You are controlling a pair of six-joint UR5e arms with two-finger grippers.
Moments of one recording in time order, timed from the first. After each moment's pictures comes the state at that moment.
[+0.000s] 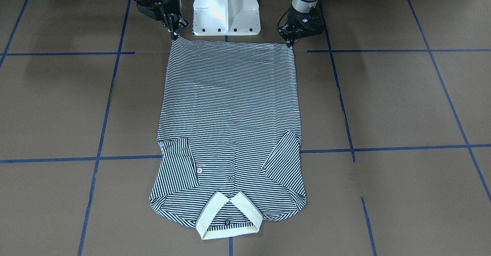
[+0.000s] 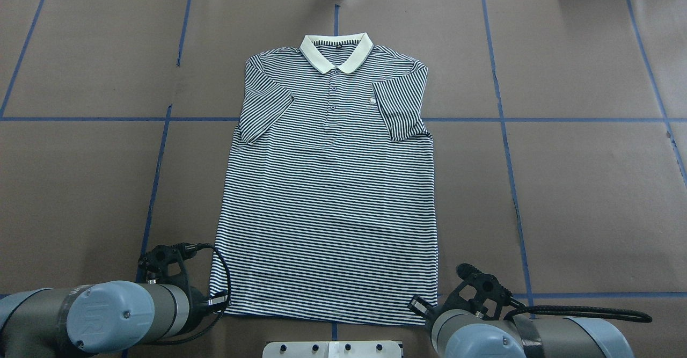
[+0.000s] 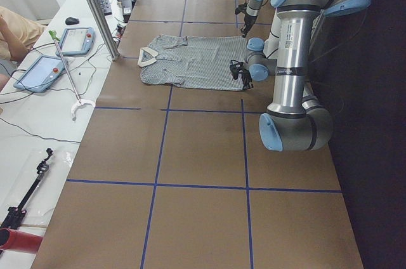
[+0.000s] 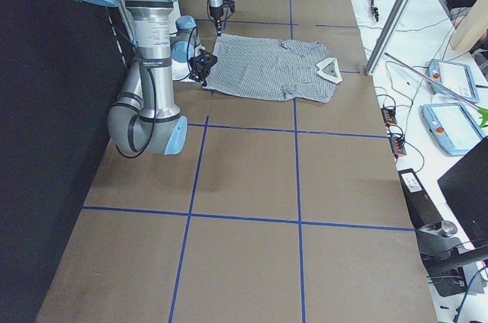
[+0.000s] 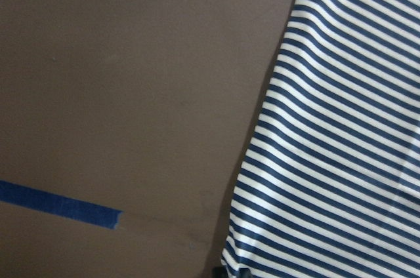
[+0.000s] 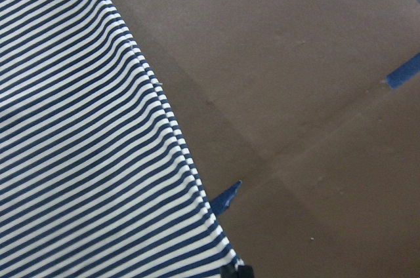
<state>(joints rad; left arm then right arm) -0.13 -1.68 -2.09 -1.82 -1.62 -1.76 0.01 -1.35 2.16 -1.67 1.43 2.19</state>
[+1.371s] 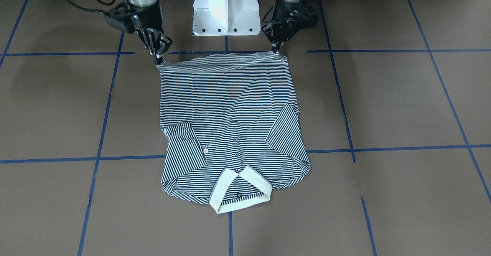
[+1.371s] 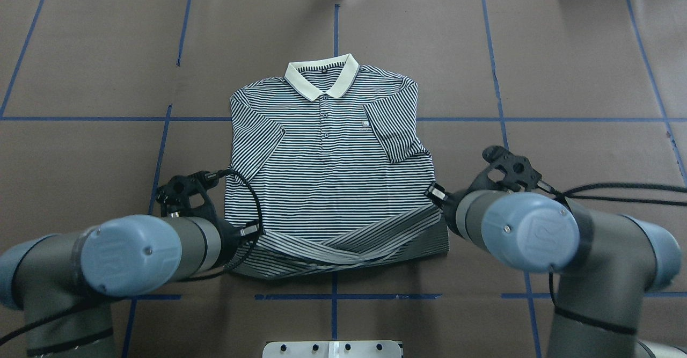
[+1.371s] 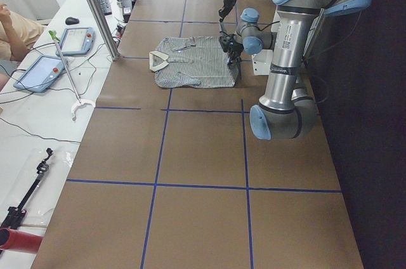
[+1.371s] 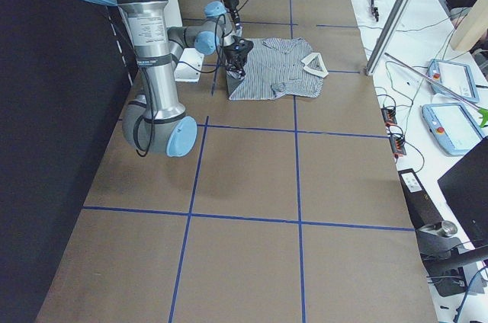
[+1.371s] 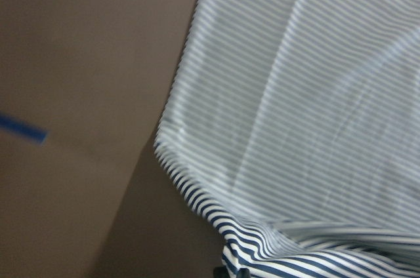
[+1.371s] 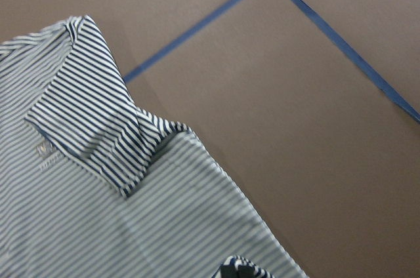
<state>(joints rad) -0.35 -1.92 -2.09 -1.63 -1.55 -1.67 0.41 -1.23 2.11 -1.67 1.50 1.91</state>
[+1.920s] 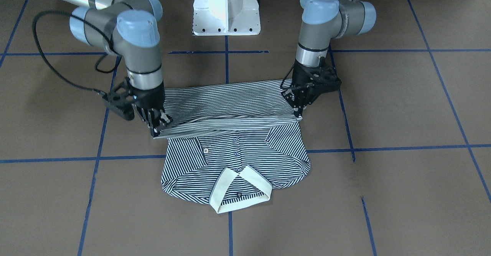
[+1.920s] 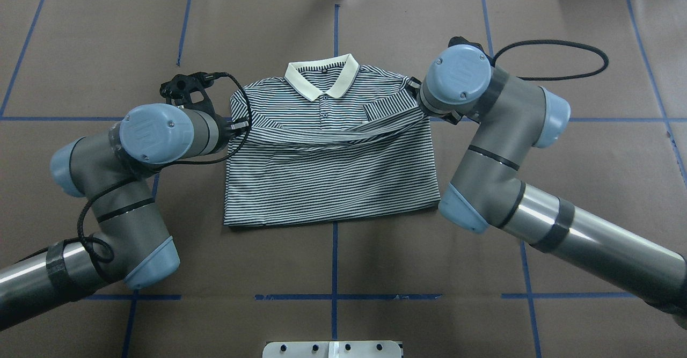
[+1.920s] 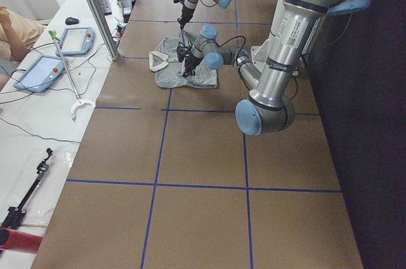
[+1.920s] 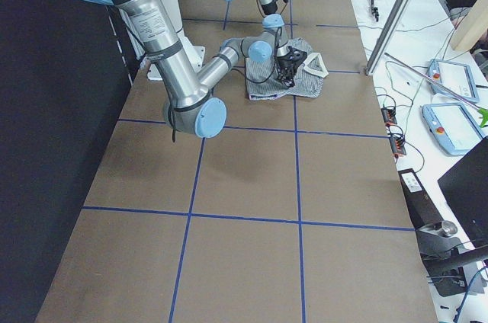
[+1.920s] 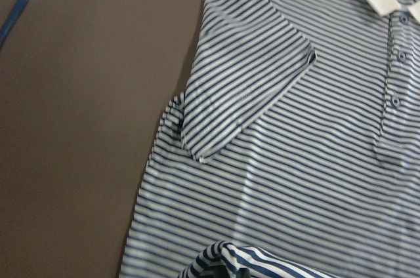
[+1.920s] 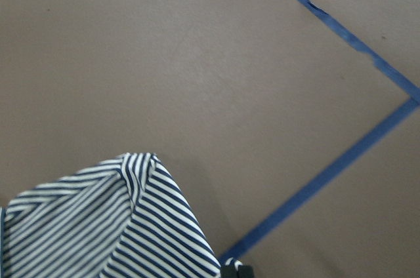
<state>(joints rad) -0.59 -2.04 -1.67 -1.93 -1.55 -1.48 0.68 -0.92 1.50 -1.42 1.63 1.76</state>
